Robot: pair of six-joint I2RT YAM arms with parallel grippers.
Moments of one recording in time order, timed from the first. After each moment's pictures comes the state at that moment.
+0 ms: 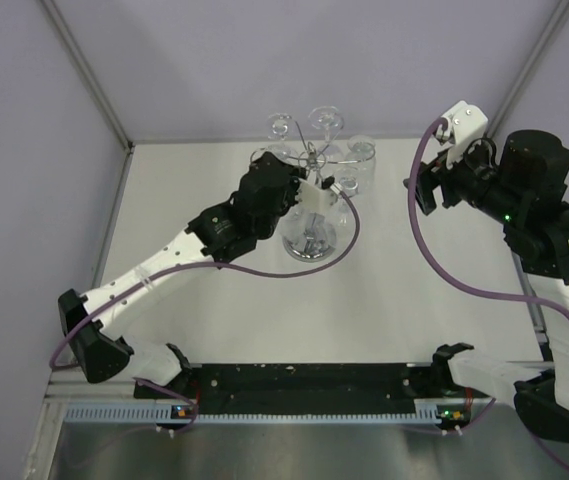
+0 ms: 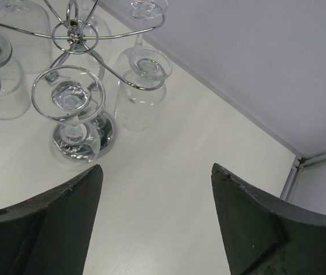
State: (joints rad) left arm -0.89 1.39 1.43 -0.31 -0.62 1.30; right arm 0.36 1.08 1.73 -0.94 -0.16 -0.34
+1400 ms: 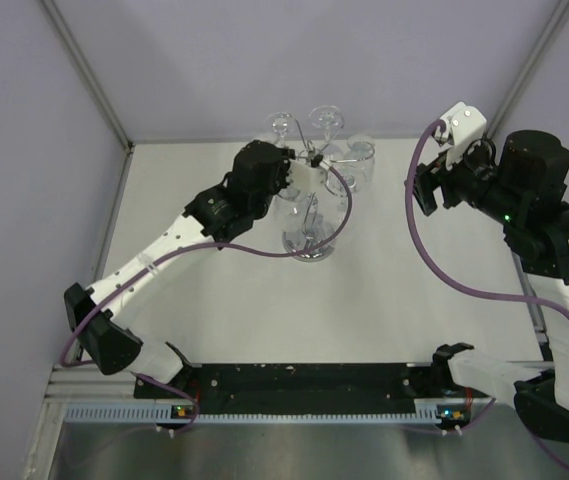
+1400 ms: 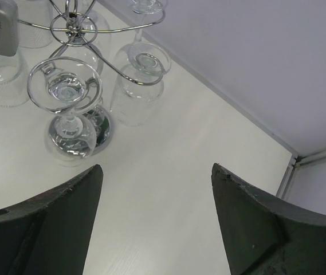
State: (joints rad) left arm -0.77 1.46 1.52 -0.36 -0.56 1.26; right arm 0.36 1.08 1.73 -0.95 -0.15 -0.36
